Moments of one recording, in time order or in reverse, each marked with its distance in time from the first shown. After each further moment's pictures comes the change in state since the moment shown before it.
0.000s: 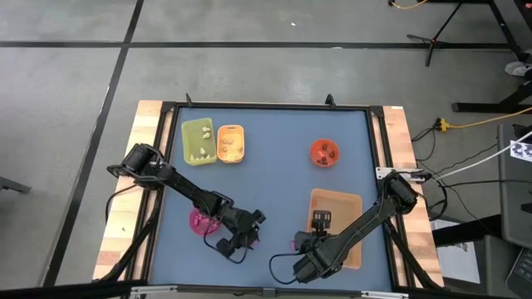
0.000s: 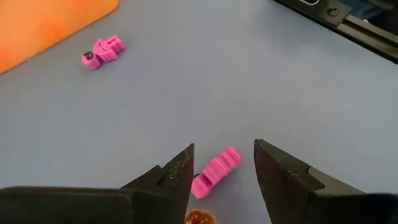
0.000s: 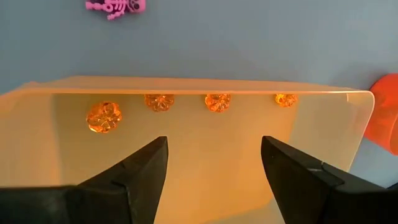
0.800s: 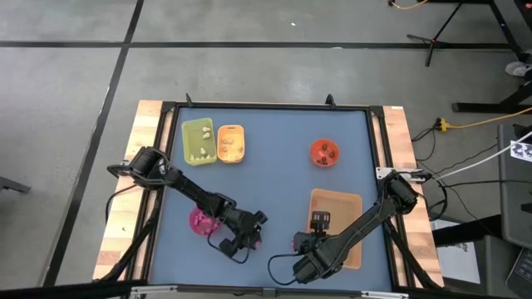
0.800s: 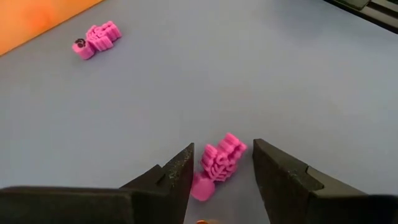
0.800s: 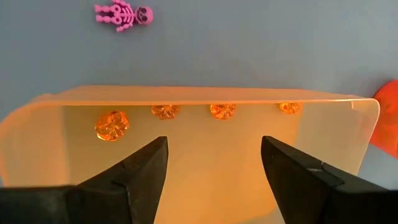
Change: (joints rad) left arm 0.011 0.086 0.003 0.023 -0.010 0.009; right arm 0.000 0.000 0.000 0.027 0.006 0.000
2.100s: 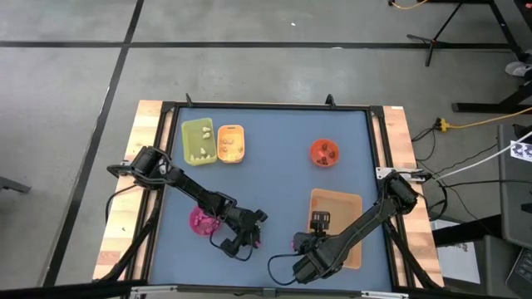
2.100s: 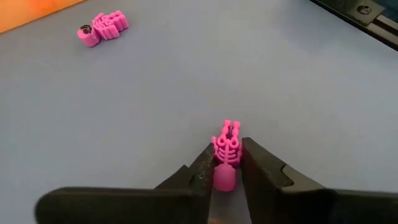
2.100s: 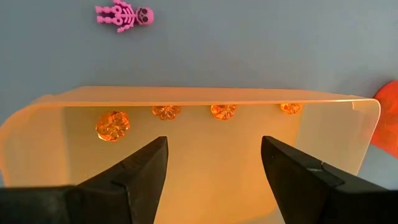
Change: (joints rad) left arm 0.022 0.005 -0.003 0.036 0.020 -0.080; right arm 0.000 0.000 0.000 0.001 -0.002 0.000
